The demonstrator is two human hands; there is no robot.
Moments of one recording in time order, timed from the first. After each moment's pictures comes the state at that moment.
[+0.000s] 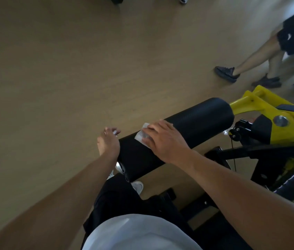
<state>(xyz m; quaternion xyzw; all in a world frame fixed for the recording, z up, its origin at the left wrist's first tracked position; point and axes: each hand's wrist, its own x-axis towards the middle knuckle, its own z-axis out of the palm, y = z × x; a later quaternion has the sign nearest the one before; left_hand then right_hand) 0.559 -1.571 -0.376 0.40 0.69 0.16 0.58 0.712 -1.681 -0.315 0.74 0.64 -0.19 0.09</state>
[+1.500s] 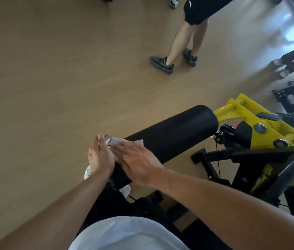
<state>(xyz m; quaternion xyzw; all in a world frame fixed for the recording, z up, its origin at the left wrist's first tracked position) 0.565 -1.597 -0.360 0.51 0.67 0.21 0.51 0.662 -1.683 -0.314 0.68 0.67 -0.28 -0.01</state>
